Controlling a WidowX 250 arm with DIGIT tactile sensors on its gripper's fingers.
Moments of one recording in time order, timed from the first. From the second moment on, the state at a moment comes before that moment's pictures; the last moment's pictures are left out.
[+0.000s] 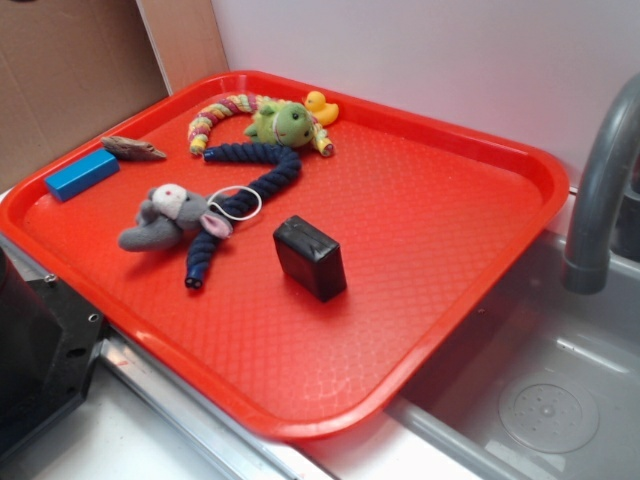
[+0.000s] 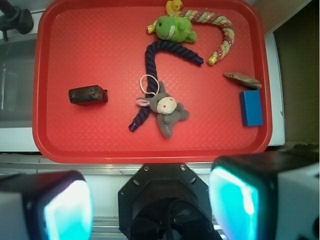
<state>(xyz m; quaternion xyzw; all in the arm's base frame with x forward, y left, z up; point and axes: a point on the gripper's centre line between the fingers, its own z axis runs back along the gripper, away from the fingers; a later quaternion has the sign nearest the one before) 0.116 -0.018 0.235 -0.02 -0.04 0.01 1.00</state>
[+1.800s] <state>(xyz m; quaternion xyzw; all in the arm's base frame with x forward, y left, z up) 0.257 0.128 0.057 -0.05 -0.03 0.30 0.95</state>
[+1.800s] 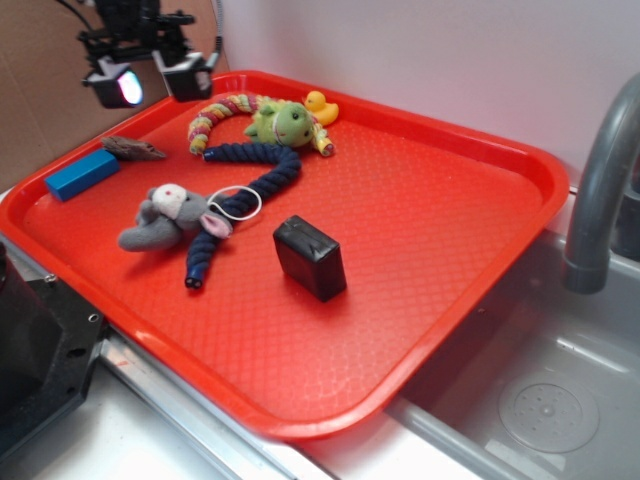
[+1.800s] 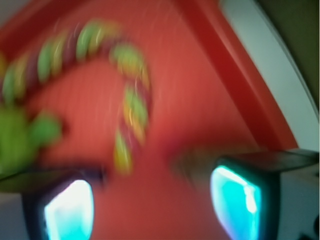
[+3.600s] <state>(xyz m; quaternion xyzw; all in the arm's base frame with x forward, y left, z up) 0.237 0.101 0.053 -0.03 0.03 0.21 0.98</state>
